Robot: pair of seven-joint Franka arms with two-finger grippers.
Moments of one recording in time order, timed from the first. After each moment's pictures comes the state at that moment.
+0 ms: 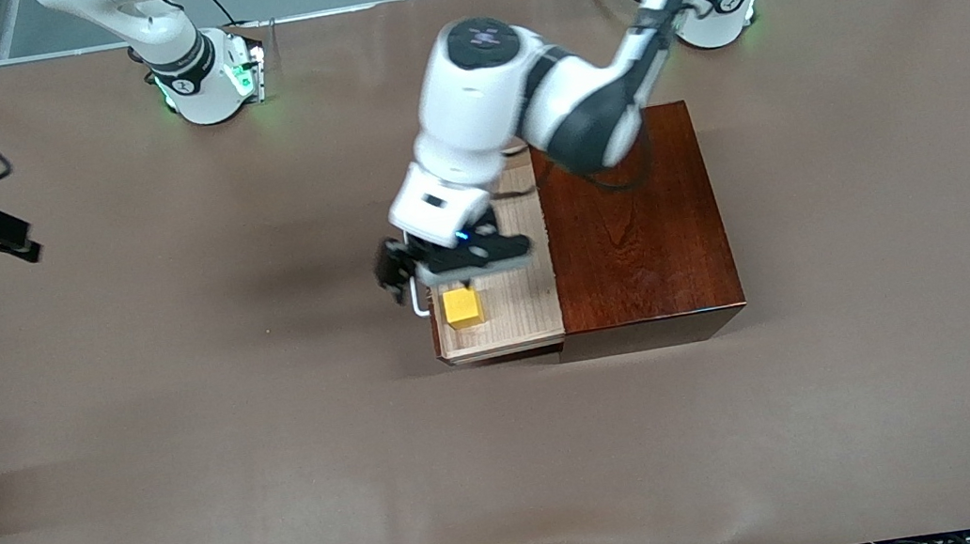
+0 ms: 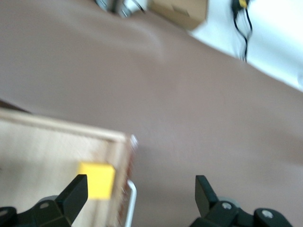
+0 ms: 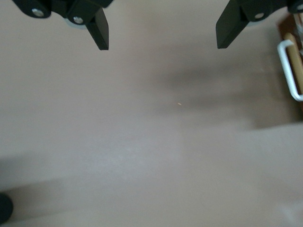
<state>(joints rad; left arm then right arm) -0.68 0.64 -0.08 -1.19 0.07 2.30 -1.08 0.07 0.01 -0.01 -1.56 0.02 1.56 0.26</state>
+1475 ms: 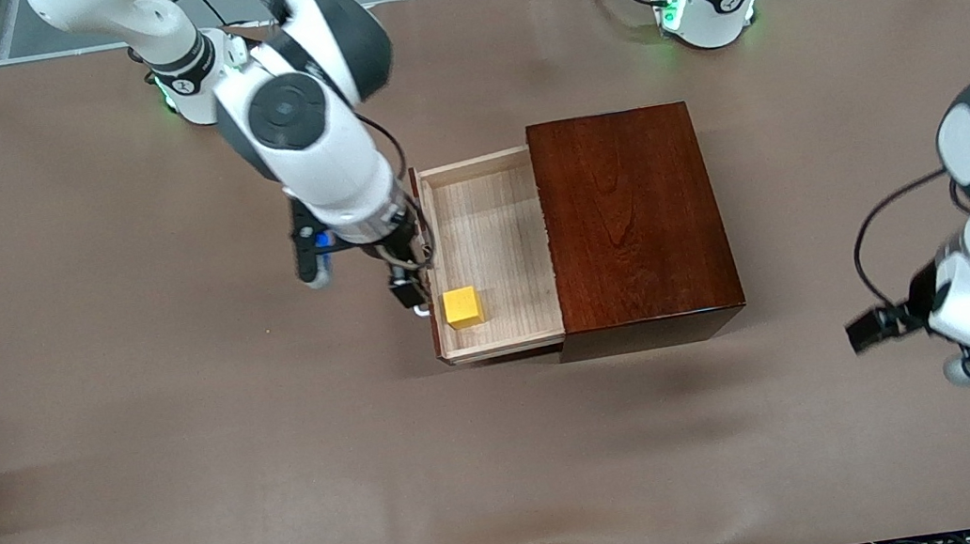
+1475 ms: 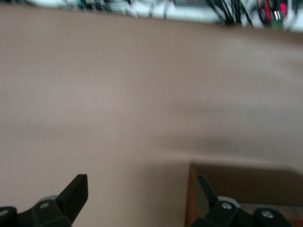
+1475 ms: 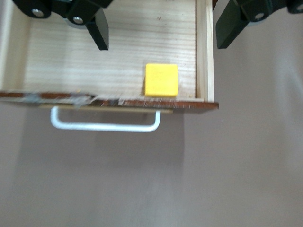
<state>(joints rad) -0.02 0.49 -0.11 -1.23 0.04 1.78 -0.20 0.64 0.47 0.00 -1.42 0.09 2.04 2.12</state>
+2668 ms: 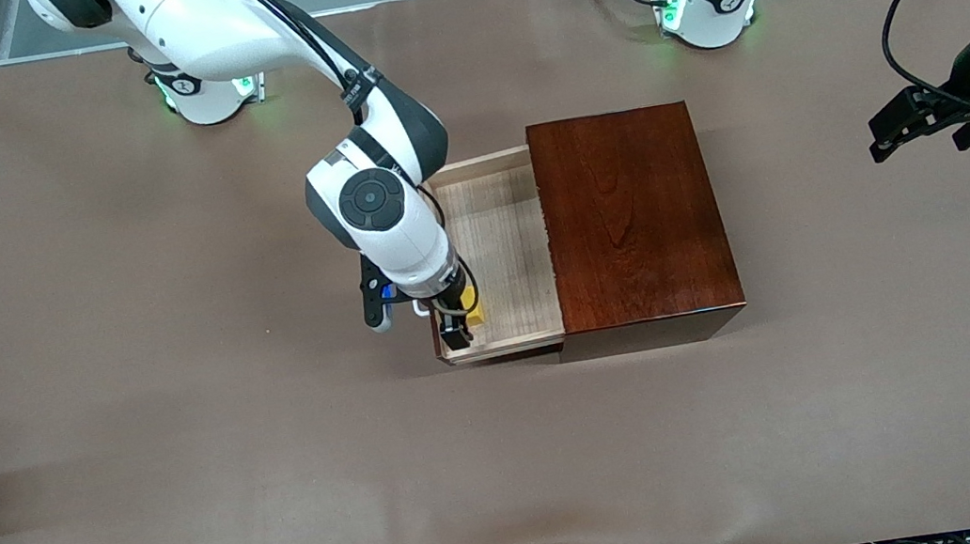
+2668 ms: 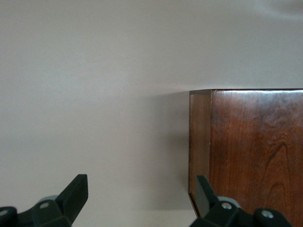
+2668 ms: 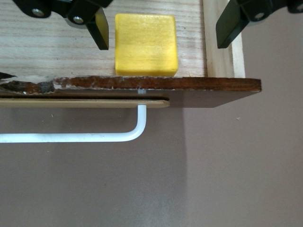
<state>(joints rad) -0.04 0.02 -0.04 -1.58 -0.02 1.65 -0.07 0.66 0.67 -0.01 -1.42 0.09 2.25 2.14</state>
